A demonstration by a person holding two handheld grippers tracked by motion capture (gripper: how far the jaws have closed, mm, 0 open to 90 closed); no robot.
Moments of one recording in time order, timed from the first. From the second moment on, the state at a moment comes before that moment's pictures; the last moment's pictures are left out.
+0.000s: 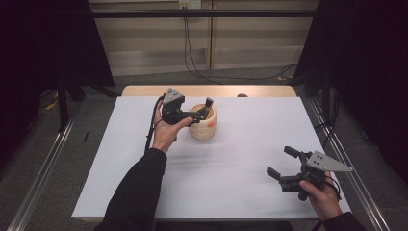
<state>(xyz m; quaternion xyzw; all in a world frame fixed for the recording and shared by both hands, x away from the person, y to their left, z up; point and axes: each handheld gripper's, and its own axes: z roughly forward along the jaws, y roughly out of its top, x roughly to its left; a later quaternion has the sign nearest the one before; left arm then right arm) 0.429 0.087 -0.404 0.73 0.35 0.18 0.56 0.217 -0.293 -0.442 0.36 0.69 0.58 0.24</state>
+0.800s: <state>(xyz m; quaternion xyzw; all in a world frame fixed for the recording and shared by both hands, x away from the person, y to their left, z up) 0.398 0.114 -0.390 0.72 0.34 0.21 0.57 0.216 -0.293 -0.441 0.36 0.69 0.58 0.25</state>
